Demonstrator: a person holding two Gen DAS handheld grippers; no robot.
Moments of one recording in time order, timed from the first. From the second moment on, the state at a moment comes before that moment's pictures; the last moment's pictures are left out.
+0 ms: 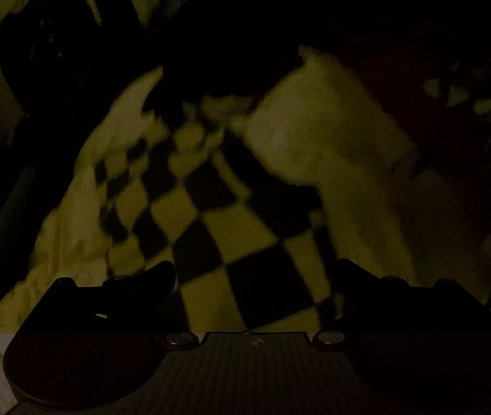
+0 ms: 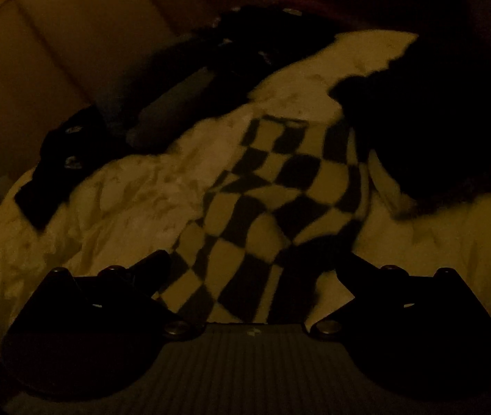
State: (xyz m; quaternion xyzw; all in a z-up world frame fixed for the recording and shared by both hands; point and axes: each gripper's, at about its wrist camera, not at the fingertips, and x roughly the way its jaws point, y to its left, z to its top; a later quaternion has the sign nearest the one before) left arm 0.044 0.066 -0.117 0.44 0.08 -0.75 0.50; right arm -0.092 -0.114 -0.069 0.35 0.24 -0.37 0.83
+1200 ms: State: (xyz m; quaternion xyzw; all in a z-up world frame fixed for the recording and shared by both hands) left arm 0.031 0.071 -0.145 0.43 0.06 -0.76 0.49; right arm -0.071 -0.086 -0.112 0.40 0.31 -0.38 0.77
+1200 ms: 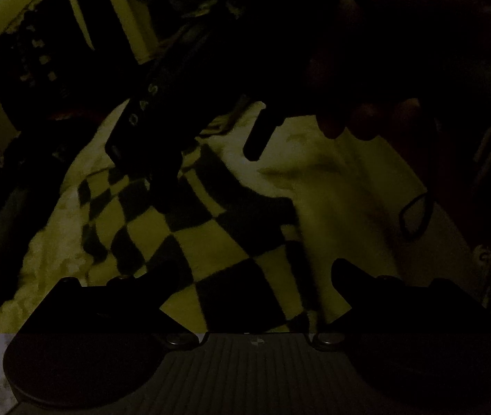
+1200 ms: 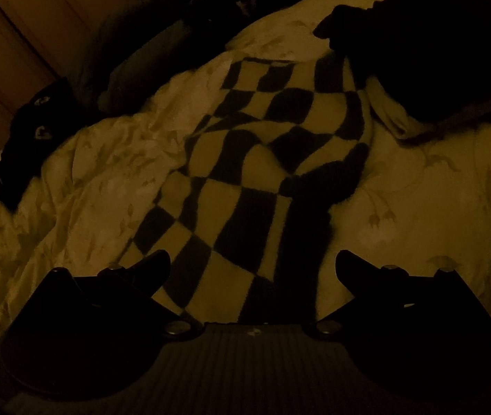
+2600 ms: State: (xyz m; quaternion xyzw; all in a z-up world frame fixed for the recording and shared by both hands) left arm 0.244 0.015 0.040 -0.02 0.14 -0.77 0.63; right arm -0.006 -0.055 0.042 0.31 -0.06 -0.19 0.93
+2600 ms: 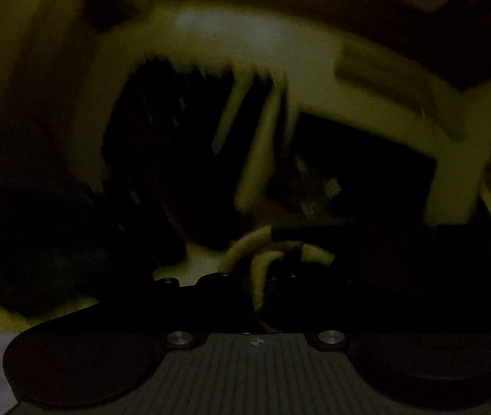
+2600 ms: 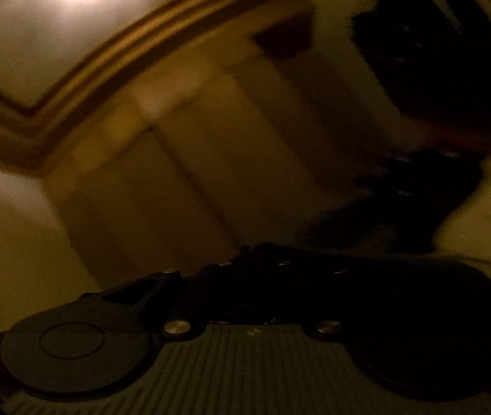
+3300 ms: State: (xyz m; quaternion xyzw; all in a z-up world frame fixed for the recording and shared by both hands) left arm 0.385 -0.010 -0.157 0.12 0.36 -0.52 0.77; right arm 0.067 -0.113 -0.160 0.22 0.21 -0.43 0.85
